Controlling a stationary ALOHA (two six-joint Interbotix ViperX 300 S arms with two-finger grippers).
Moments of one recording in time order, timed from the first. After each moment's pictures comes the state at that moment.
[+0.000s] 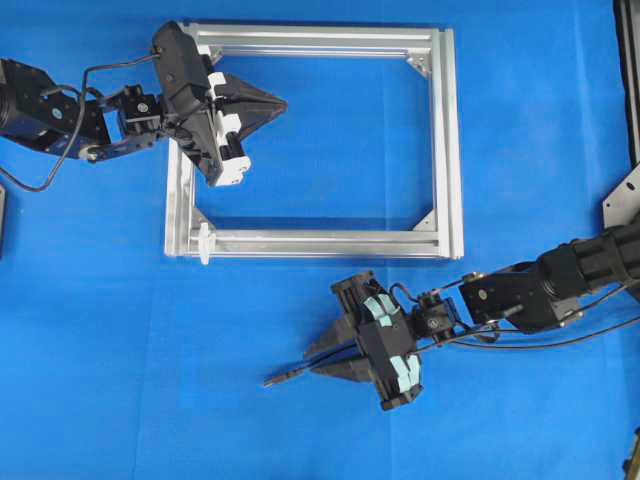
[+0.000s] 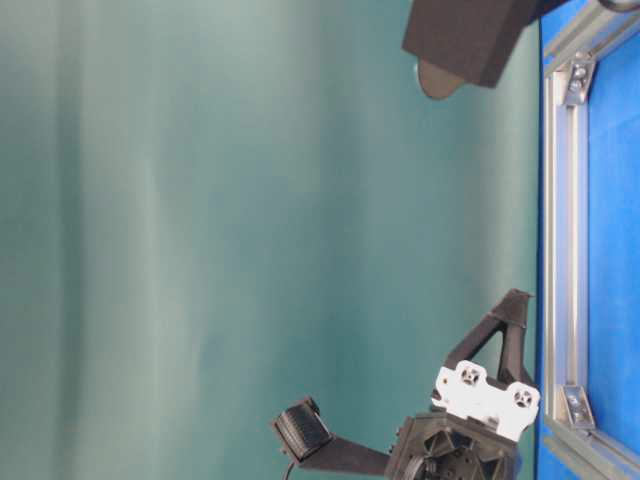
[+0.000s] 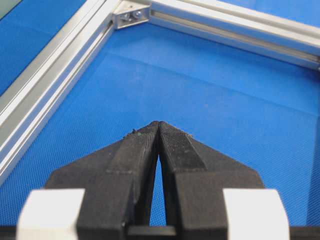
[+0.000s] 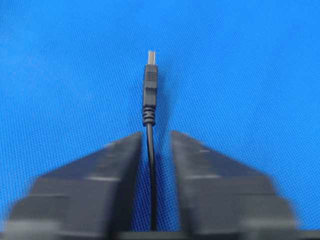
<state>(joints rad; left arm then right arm) 0.27 0.13 0.88 -0.09 -0.72 0.00 0.29 0.38 0.71 -0.09 -0.70 0.13</state>
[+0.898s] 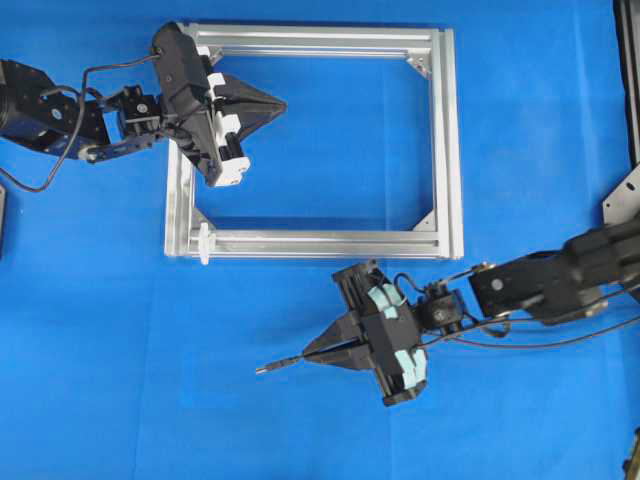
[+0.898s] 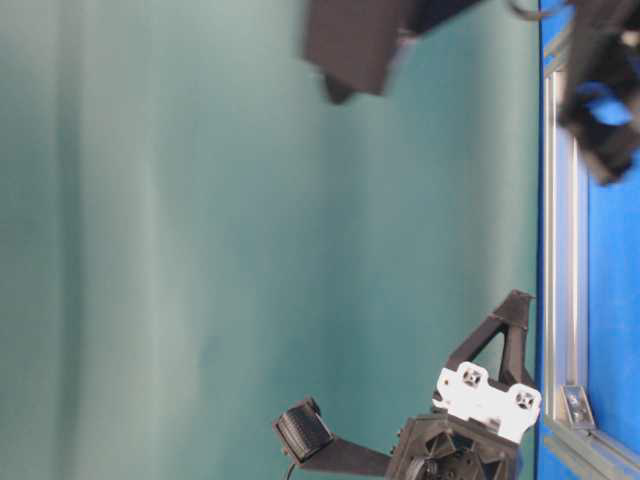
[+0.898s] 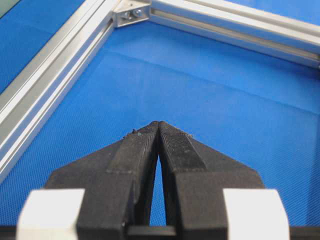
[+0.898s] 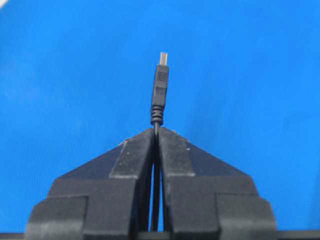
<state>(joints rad) 0.27 0.13 0.88 -0.09 -0.72 0.00 0.28 0.22 0.72 -0.10 -0.54 0.12</state>
